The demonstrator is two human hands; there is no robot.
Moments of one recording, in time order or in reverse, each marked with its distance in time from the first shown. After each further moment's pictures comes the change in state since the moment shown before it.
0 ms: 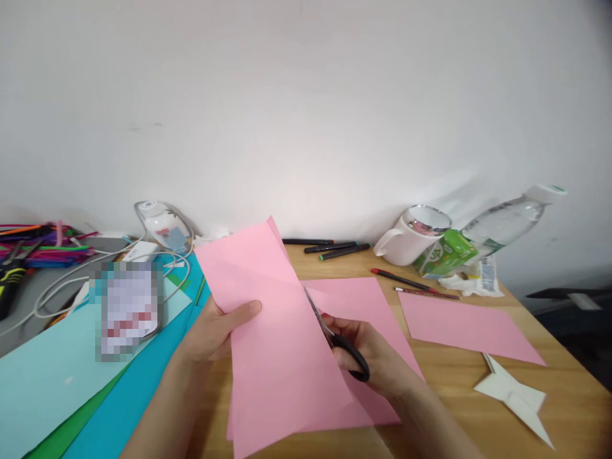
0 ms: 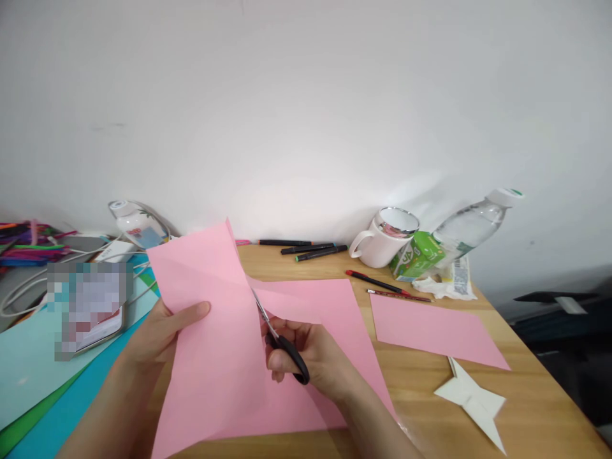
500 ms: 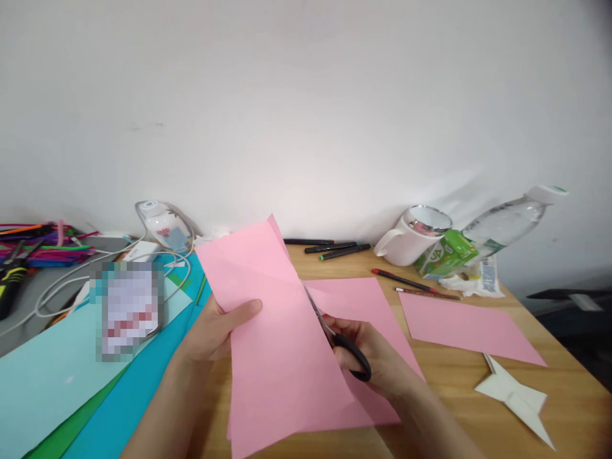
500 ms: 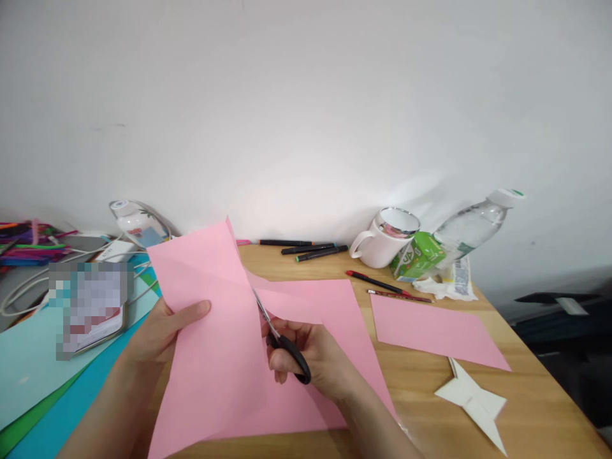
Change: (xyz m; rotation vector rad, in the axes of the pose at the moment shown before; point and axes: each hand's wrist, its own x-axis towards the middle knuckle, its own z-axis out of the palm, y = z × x) left_hand -0.003 0.001 0.006 0.029 0.070 -0.001; right_hand 0.000 0.005 -0.003 0.011 -0.011 -0.010
